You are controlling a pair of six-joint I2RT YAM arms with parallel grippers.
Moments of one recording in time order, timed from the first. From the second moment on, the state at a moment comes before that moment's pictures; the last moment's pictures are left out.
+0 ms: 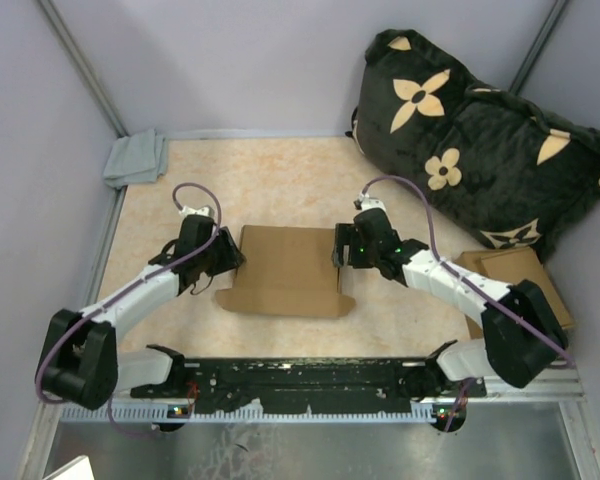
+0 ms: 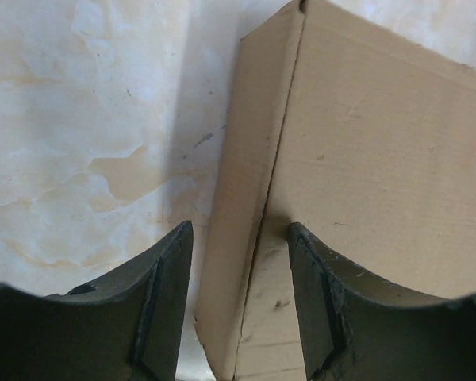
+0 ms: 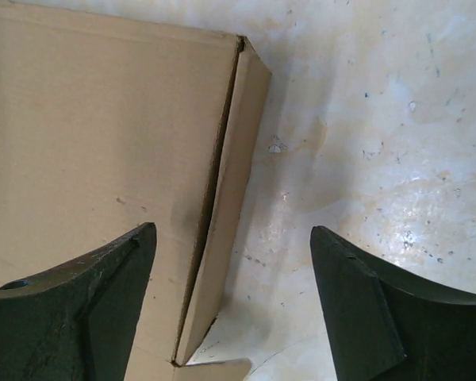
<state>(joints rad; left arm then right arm) -0.36 1.20 0.62 -0.19 -0.02 -0.60 0.61 1.31 0.78 -0.24 0.11 0.52</state>
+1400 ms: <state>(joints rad) -0.35 1.41 0.83 -0.14 0.01 -0.58 0.47 1.73 1.22 -0.18 -0.04 0.43</state>
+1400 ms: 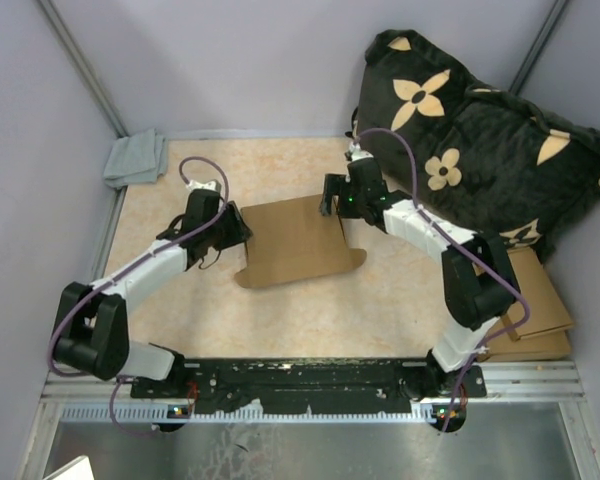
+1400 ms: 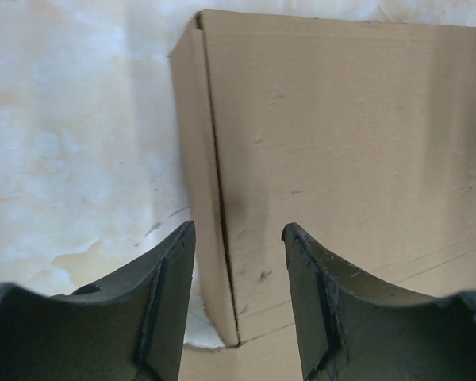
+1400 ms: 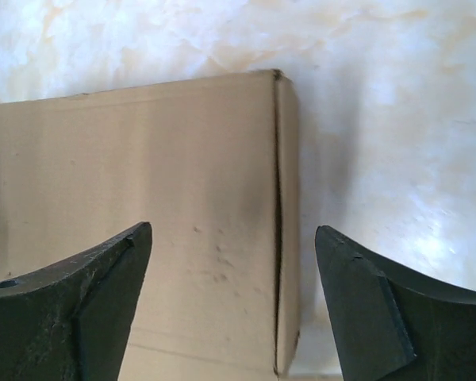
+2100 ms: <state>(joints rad) -0.44 1.14 0.60 -0.16 0.12 -0.57 0.46 1.25 0.75 -0.15 -0.12 0.43</state>
